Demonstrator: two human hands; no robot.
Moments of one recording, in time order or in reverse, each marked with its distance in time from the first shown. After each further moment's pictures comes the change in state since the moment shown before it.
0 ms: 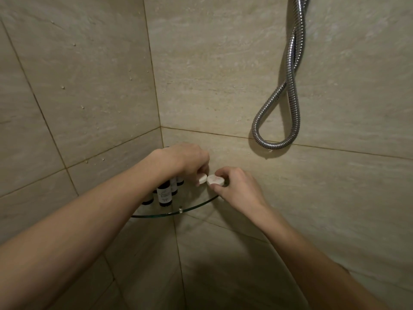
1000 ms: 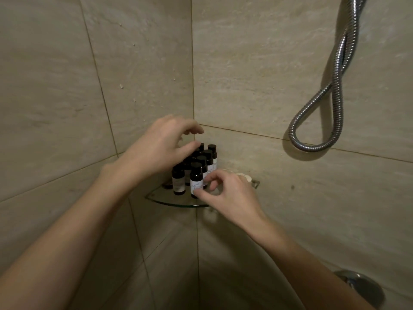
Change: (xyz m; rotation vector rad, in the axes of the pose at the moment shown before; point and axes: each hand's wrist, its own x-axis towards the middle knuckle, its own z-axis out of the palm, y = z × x) left_hand -0.135 -0.035 -0.007 -0.363 0.707 -0.220; right_hand -0.033 -0.070 0.023 0.137 -0.020 -0.202
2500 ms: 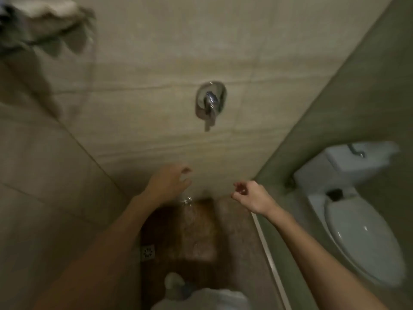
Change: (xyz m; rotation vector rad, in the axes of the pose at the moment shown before) left_hand -0.264 0.162 0.288 -0.564 -0.888 0.209; right_hand -0.436 0.140 0.028 0.013 -0.157 1.181
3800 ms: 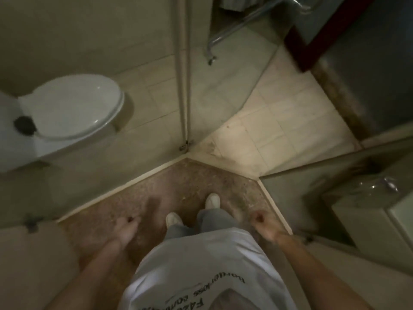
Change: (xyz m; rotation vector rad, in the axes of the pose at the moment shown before) left_hand -0.101 0.229 0.448 0.463 -1.086 0.230; right_hand -0.511 0.239 0.366 1.312 0.656 1.566
